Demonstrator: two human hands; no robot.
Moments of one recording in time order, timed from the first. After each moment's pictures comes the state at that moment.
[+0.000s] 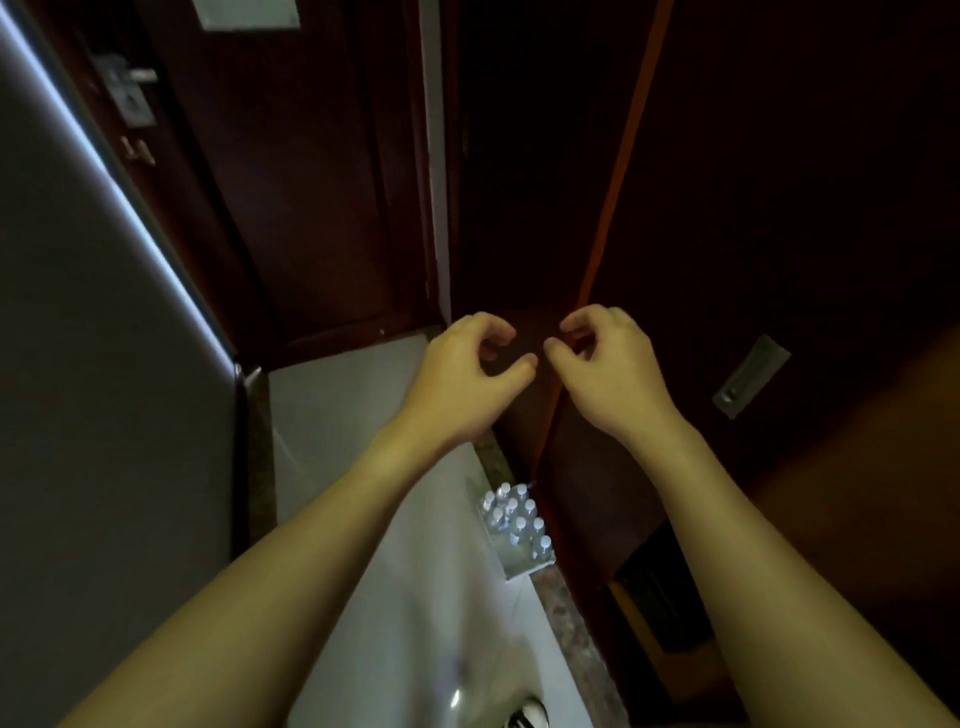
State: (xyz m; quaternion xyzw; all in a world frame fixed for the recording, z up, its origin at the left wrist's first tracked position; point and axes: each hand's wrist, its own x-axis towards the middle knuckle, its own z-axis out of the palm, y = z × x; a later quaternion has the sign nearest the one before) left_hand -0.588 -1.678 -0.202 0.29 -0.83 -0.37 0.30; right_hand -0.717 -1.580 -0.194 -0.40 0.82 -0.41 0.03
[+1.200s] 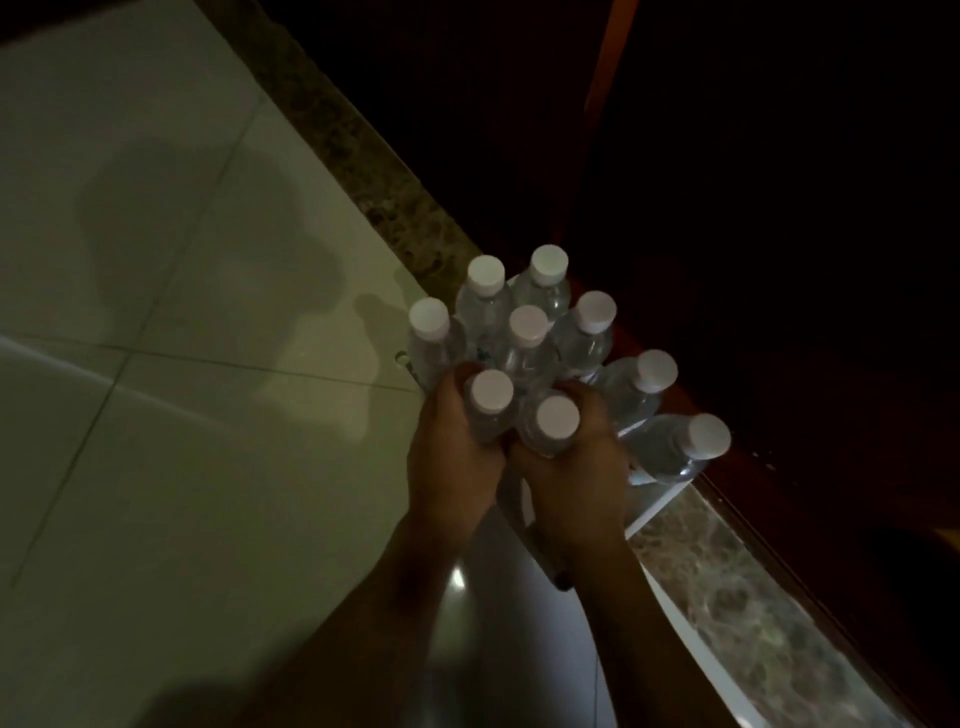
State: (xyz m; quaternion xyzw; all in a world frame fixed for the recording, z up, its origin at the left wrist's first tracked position) left_hand -0.799 -1.821 -1.248 0.39 -0.78 -0.47 0.13; right_hand -0.845 -1.734 -1.215 -0.12 0.86 -0.49 0.11
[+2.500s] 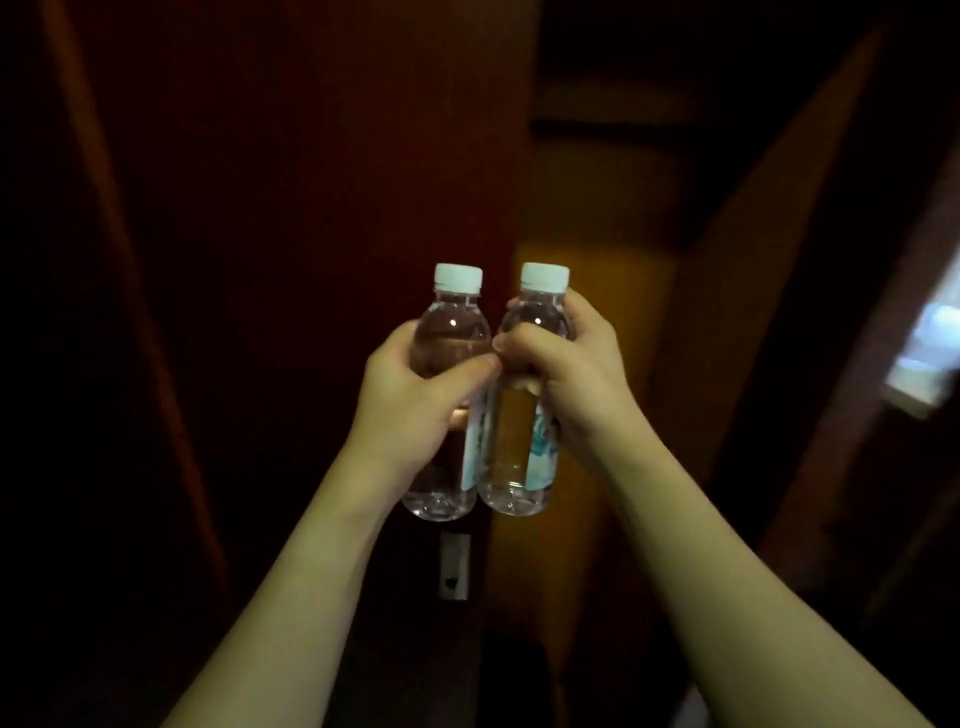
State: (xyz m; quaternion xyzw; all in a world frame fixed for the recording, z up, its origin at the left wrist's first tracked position) left_hand -0.822 -1.646 0.008 -0.23 -0.60 -0.75 0.10; right_hand -0.790 -1.514 0.038 -0.14 0.66 -0.70 -0.24
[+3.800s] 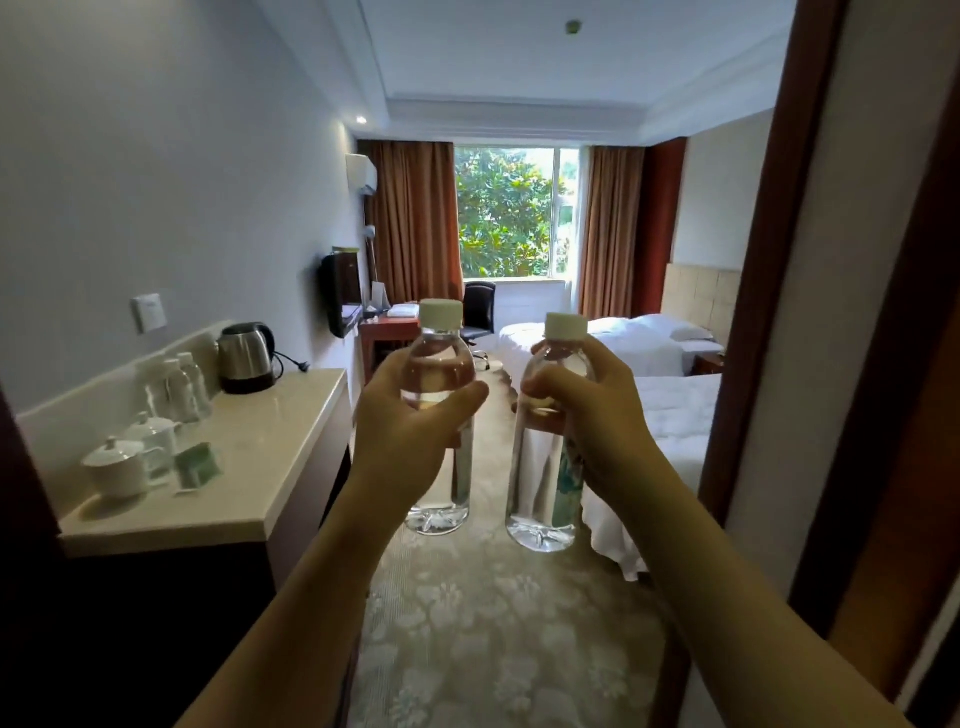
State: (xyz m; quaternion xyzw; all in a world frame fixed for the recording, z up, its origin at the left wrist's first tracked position) left_hand -0.362 -0.939 0.021 -0.63 -0.26 -0.59 -0.43; right_hand -0.215 -0.996 0.035 0.45 0.49 -0.23 -0.71
